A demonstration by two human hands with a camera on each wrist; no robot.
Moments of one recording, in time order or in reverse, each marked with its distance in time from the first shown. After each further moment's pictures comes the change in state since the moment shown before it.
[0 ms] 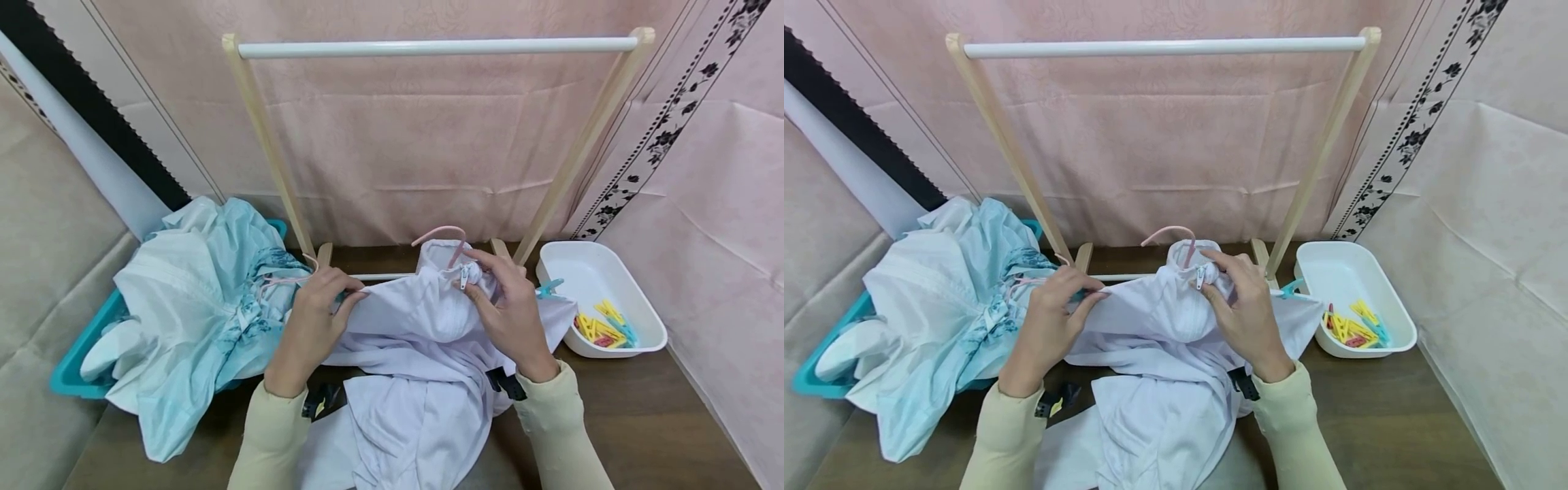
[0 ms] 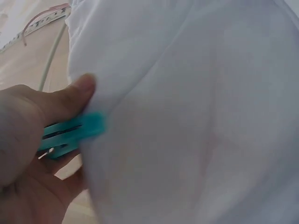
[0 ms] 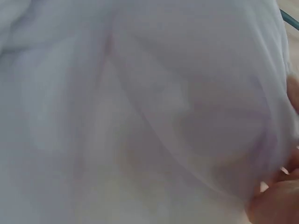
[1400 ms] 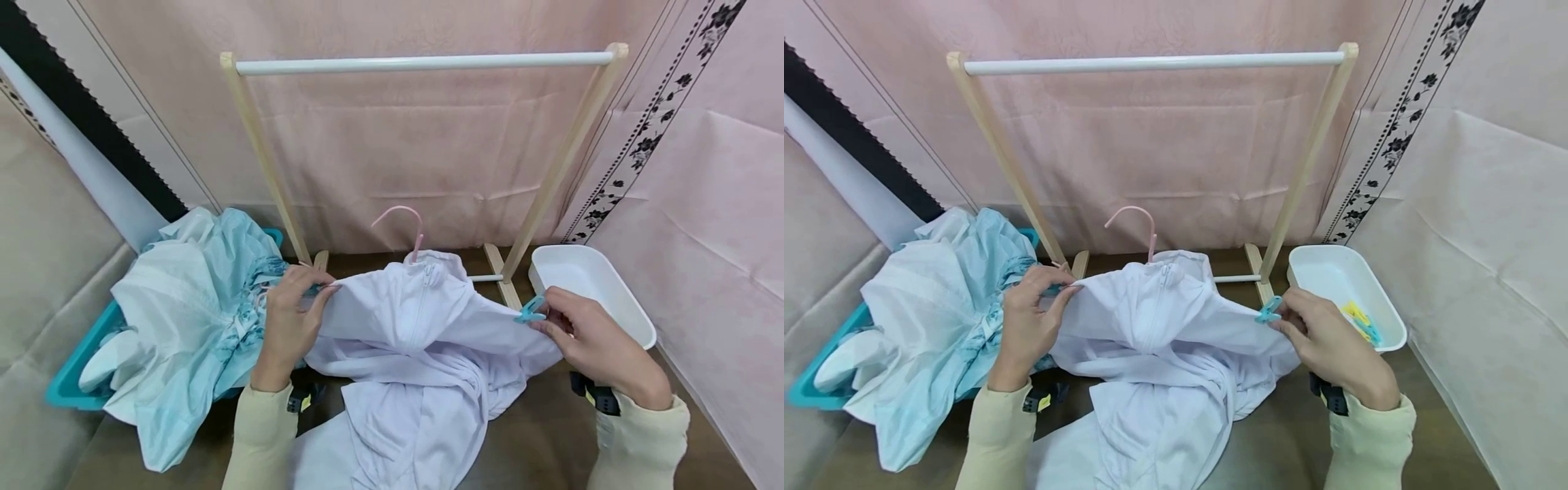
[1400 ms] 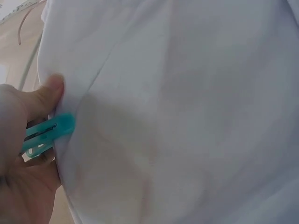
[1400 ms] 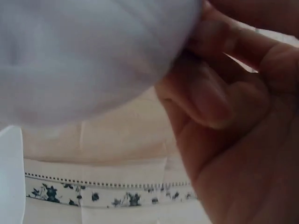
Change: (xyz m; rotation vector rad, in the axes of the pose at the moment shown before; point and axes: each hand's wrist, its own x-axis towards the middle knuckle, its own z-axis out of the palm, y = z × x) left_hand -0.001 -0.033 -0.005 -0.118 0.215 -0.015; right_hand -0.024 0.013 -0.109 -0.196 -0.430 0.030
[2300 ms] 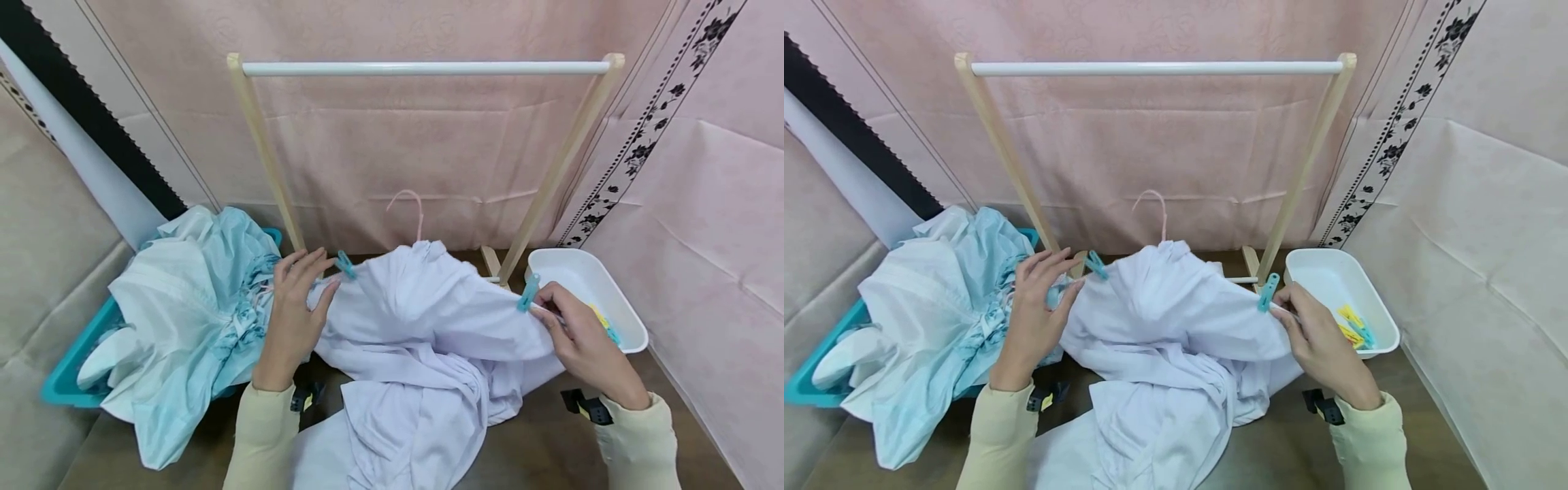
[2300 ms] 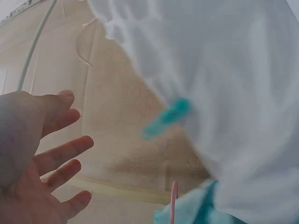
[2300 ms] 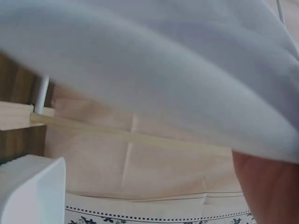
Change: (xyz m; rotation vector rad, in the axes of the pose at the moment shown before) left_hand -0.003 0.003 0.004 0.134 -0.068 -0.109; right_hand -0.004 0.012 0.013 0.024 0.143 -0.034
